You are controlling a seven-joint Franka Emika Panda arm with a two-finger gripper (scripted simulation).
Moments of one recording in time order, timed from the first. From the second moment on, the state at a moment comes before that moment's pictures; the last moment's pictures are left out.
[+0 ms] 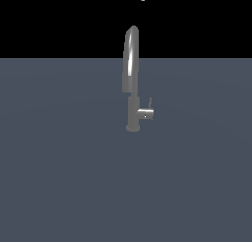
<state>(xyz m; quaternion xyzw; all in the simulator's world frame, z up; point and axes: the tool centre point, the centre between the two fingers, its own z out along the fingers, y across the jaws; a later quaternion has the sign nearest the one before) -0.052 -0.028 0.412 -0.90 0.25 0.23 0.26</state>
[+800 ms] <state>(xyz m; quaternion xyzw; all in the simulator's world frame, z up) 0.027 -0.064 0.334 -0.78 0.37 0.33 0.37</state>
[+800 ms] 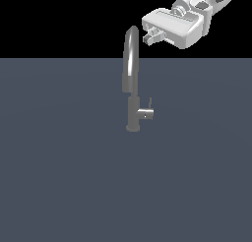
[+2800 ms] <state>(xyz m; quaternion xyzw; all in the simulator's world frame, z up) 0.084 -0.097 0.138 -0.47 0.53 0.47 0.53</state>
